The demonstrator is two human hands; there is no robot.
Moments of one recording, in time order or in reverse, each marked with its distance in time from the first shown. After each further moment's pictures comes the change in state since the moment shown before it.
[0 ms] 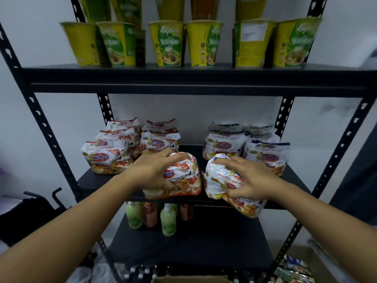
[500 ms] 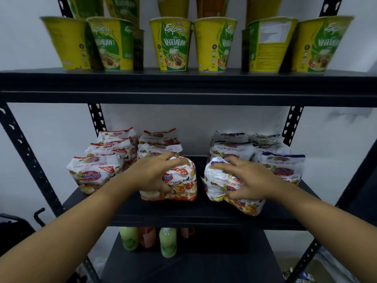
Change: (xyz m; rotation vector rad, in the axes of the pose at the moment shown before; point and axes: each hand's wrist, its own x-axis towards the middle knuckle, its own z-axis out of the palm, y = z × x) left_hand 0.065 -0.077 0.023 0.033 -0.013 0.073; right_hand 0.086 0.033 0.017 -0.124 -0.018 -0.016
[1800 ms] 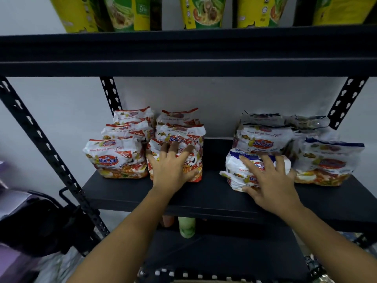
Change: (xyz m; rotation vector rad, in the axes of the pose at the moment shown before) left_hand 0.021 -0.013 0.115 0.036 0.335 -0.567; right_hand 0.030 -0.029 0.101 -0.132 0.196 0.444
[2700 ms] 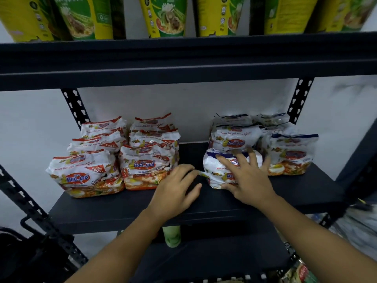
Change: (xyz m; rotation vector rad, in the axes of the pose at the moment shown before) left_hand -0.030 0.042 0.001 -0.509 0.276 0.618; right_hand 0.002 0.002 -0.002 -0.079 0.024 0.005
